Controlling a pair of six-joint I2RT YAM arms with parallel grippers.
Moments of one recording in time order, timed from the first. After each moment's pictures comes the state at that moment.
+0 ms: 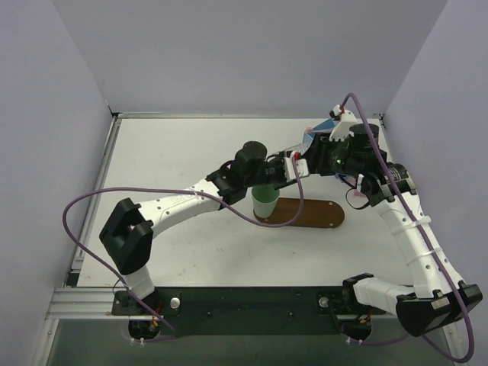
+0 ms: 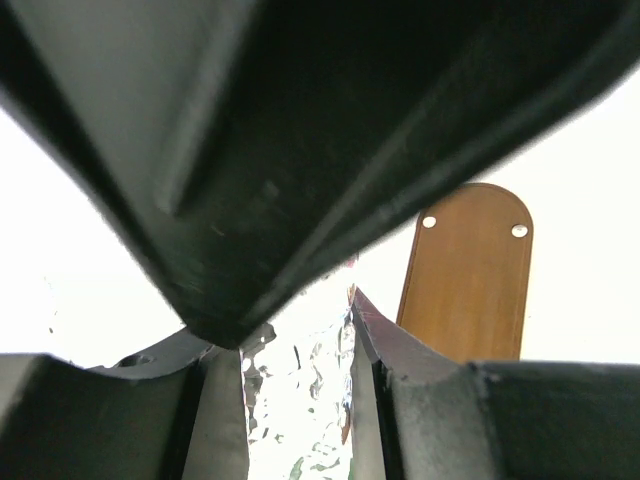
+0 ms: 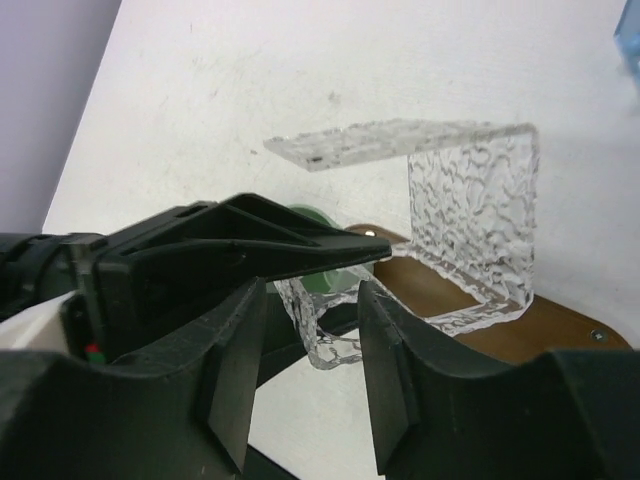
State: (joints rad) left arm -0.91 1.73 1.38 0.16 0.32 0.50; right arm 0.31 1.16 1.30 -0.67 -0.28 0.31
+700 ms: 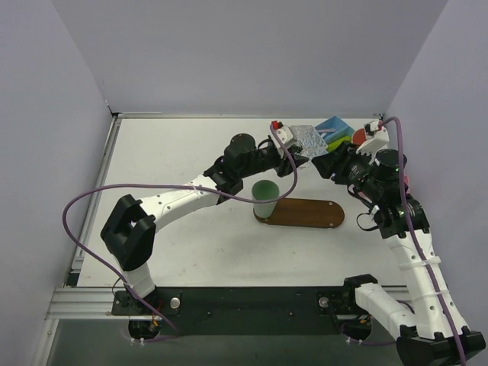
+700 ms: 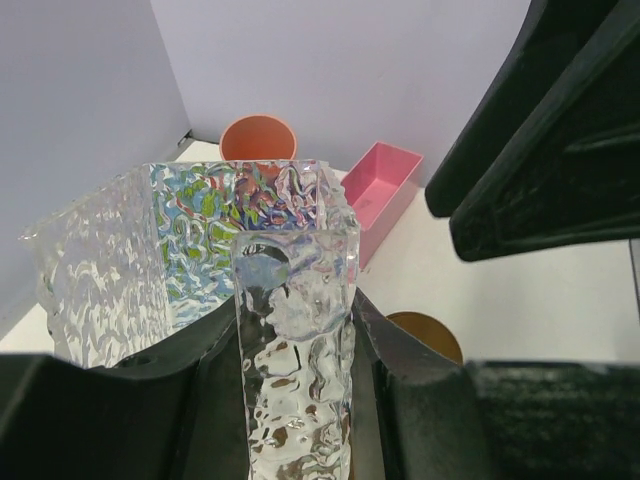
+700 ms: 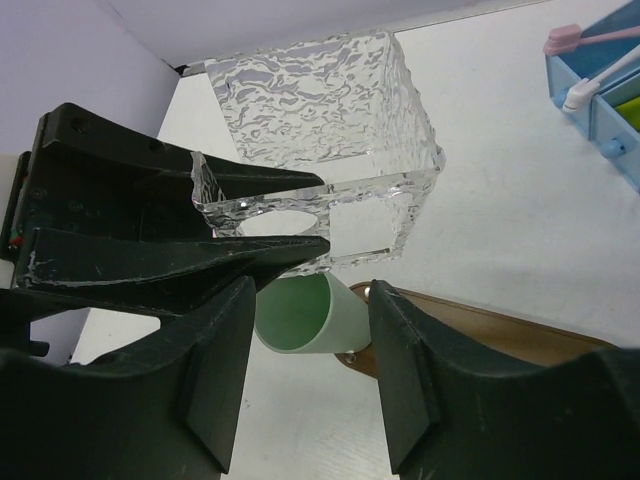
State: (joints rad) left arm -0.85 1.75 1.38 0.43 0.35 0.03; right arm 0.18 0.88 1.04 -0.42 -0.24 0.46
